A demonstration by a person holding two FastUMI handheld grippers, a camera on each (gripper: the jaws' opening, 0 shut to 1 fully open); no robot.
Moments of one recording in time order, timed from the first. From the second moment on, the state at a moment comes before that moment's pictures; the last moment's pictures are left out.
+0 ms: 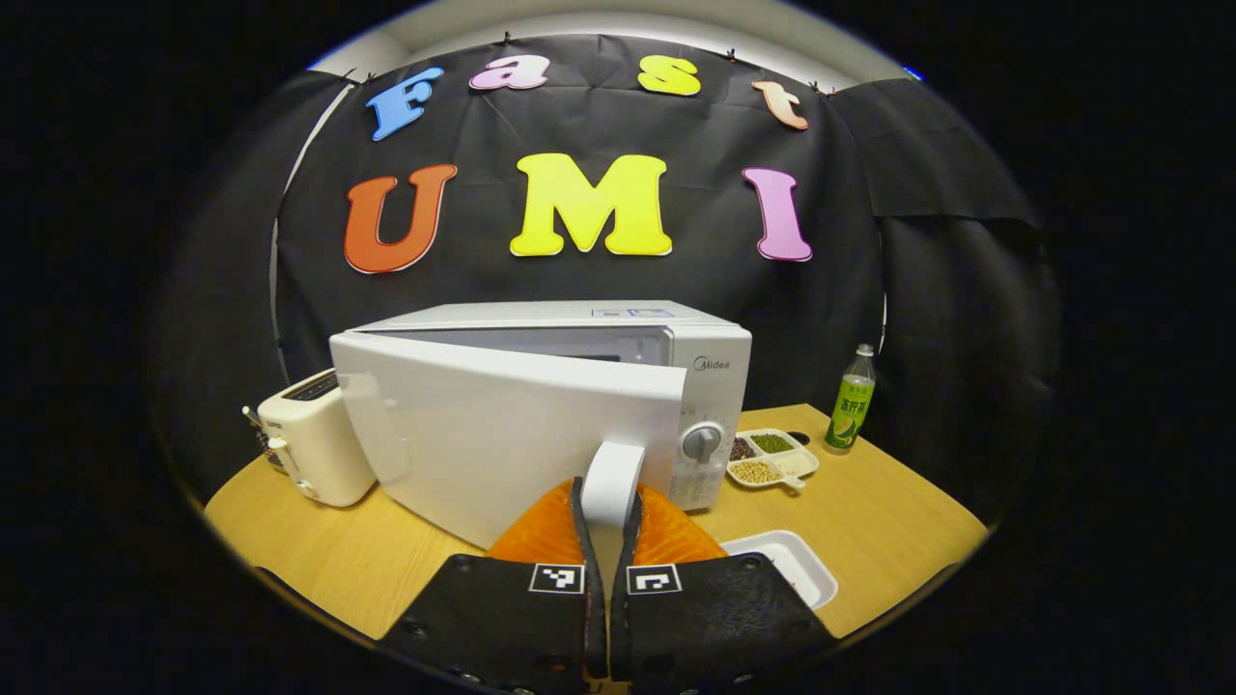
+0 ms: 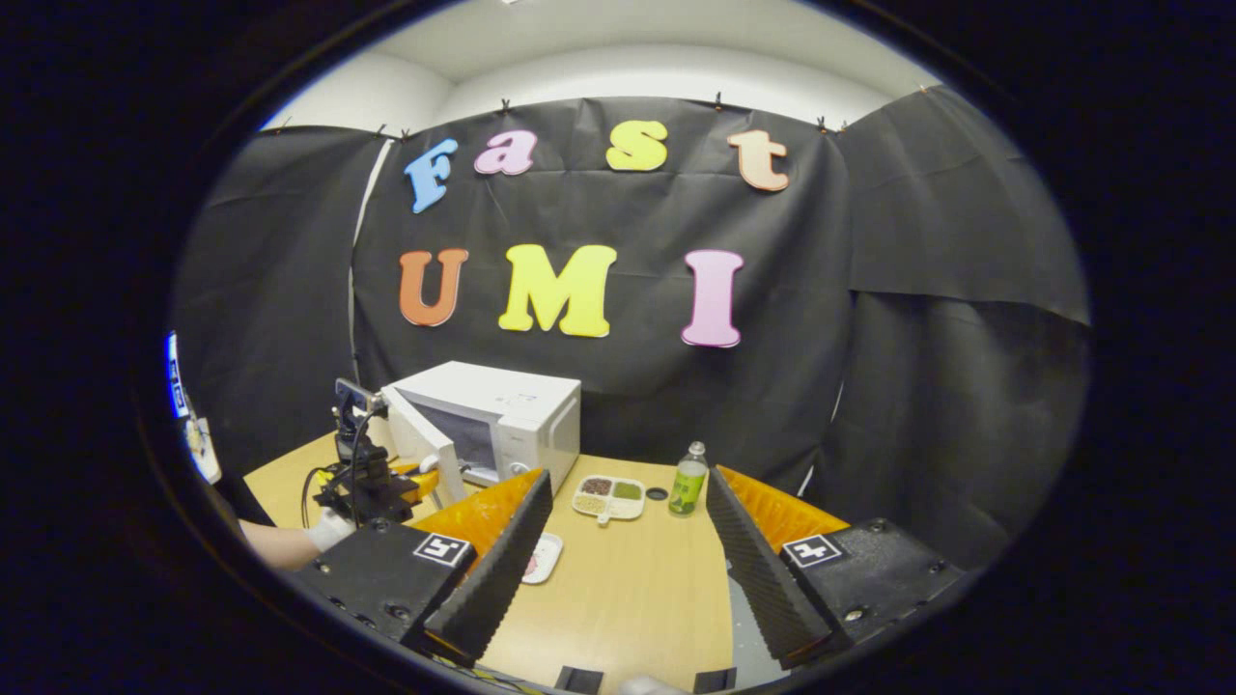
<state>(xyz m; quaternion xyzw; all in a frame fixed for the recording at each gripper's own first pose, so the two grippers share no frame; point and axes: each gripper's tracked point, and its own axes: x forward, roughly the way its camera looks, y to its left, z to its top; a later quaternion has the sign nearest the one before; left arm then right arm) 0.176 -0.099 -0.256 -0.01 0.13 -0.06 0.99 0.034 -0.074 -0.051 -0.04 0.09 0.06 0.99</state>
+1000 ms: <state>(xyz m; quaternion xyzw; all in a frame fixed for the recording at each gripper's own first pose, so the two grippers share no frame) 0.021 0.128 -0.263 -0.01 0.17 0.08 0.98 -0.020 0.048 -0.059 -0.02 0.08 0.11 0.99</state>
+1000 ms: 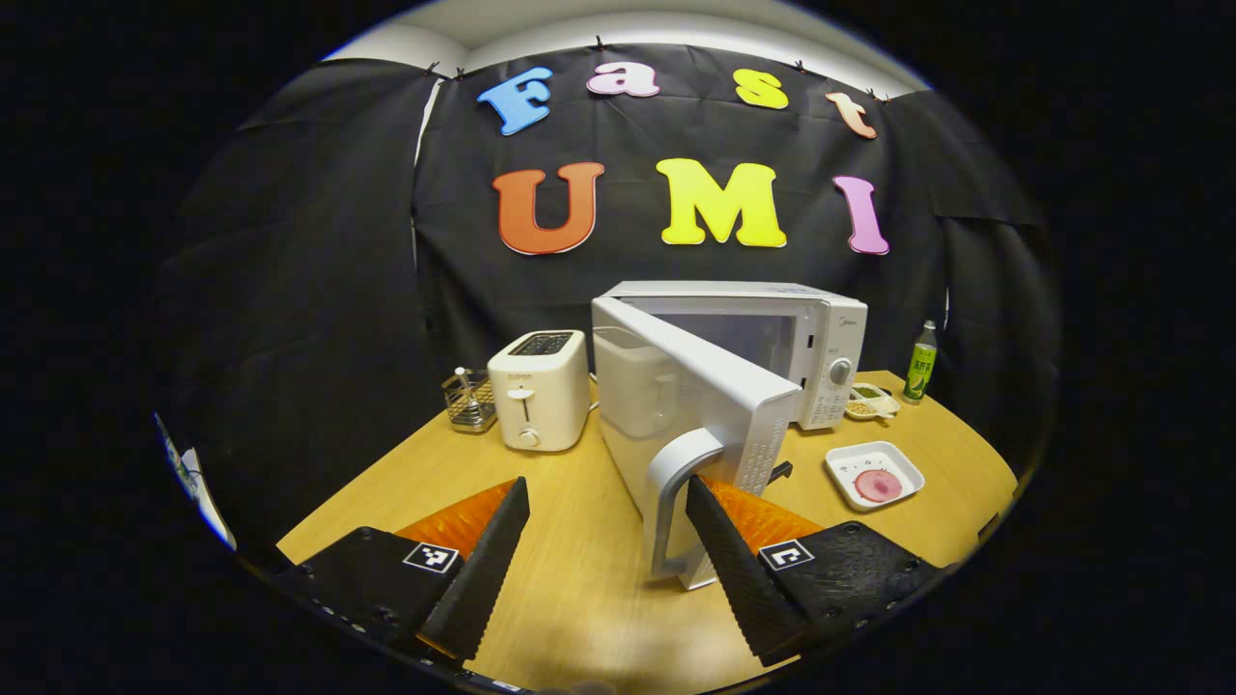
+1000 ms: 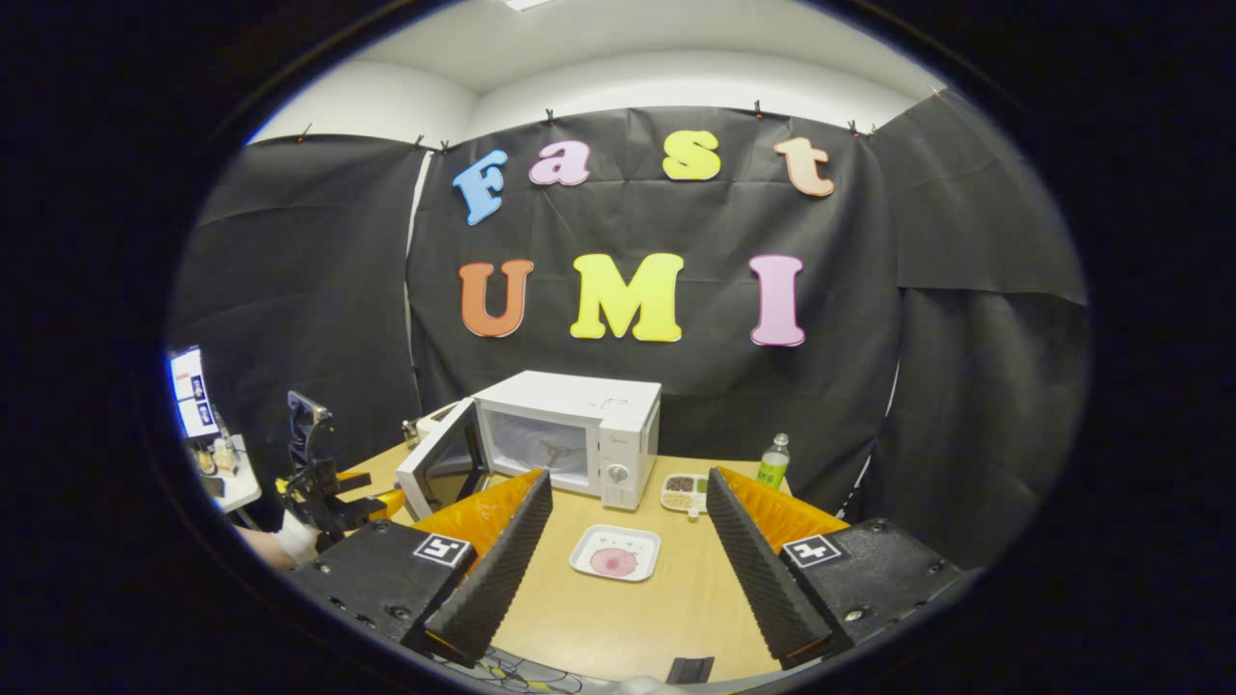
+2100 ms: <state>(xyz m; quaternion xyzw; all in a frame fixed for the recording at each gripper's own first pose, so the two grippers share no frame) -0.031 0.030 -0.138 -0.02 0.10 0.03 0.99 0.153 0.036 -0.341 0.11 0.39 0.12 0.91</state>
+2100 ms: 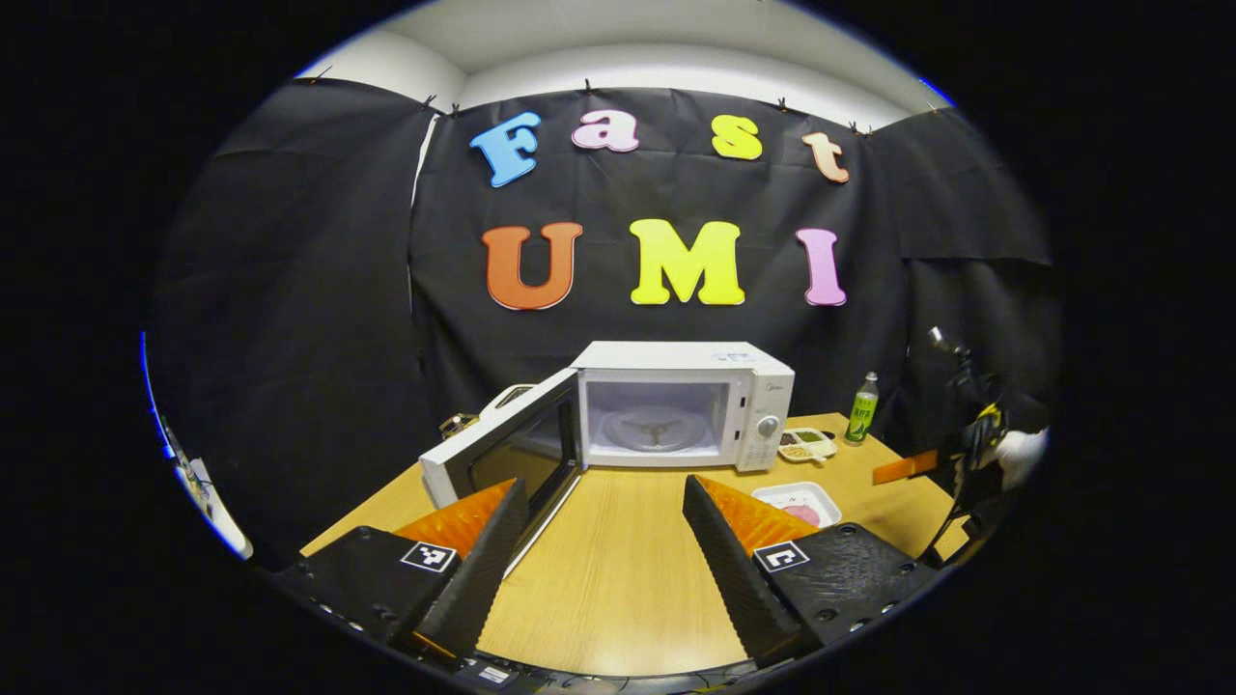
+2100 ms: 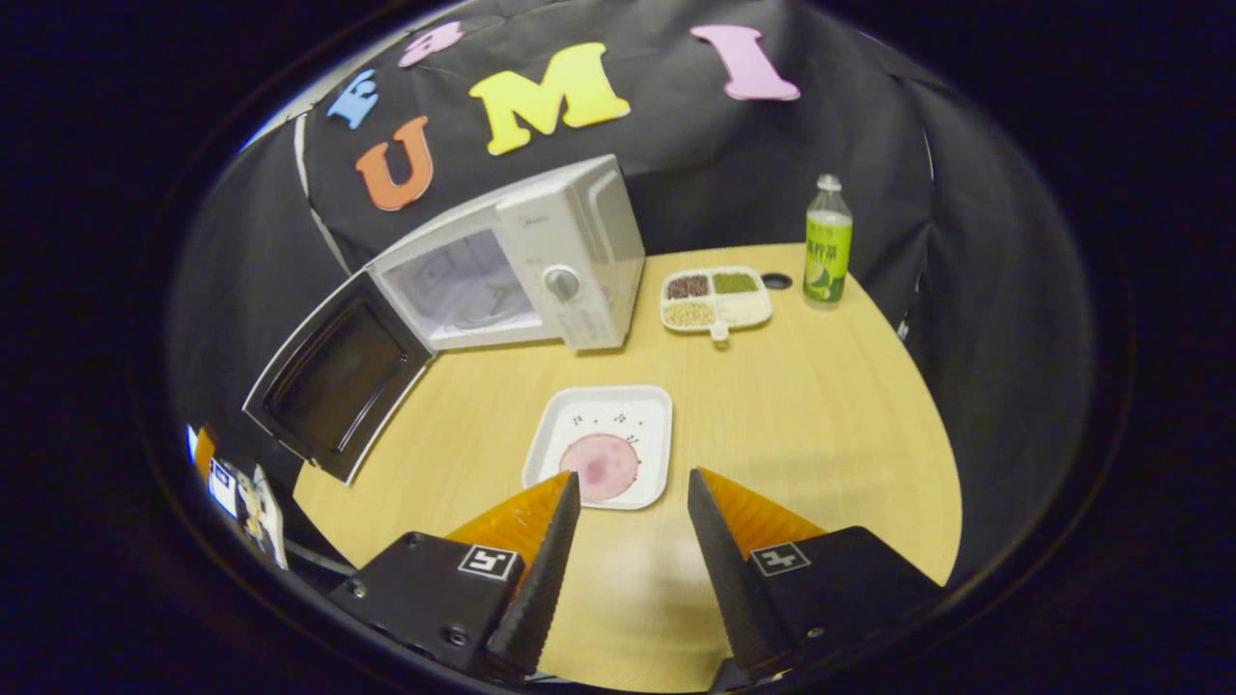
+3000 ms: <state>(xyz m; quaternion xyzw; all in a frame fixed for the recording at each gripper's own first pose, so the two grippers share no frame) -0.013 -0.037 -0.103 0.00 0.13 0.09 0.99 0.238 0.057 -0.438 0.19 0.56 0.16 0.79</state>
